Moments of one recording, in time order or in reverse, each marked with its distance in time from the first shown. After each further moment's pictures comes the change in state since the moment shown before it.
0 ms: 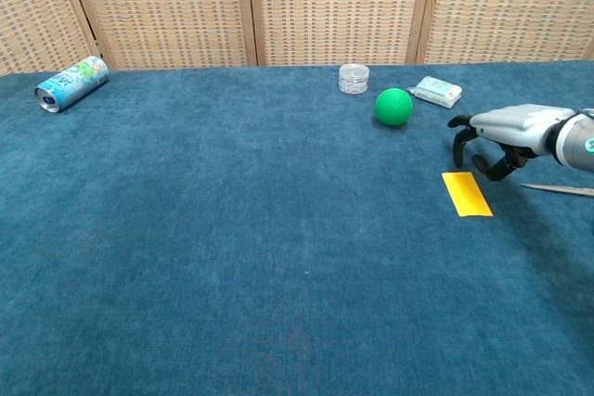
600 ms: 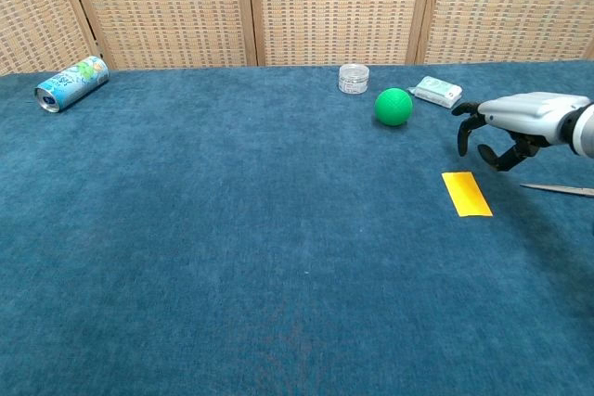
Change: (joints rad) left arm 0.005 -0.001 -0.003 0.003 0.005 0.007 -0.001; right arm -0.030 0.055 0.017 -0.065 -0.081 0.029 0.062
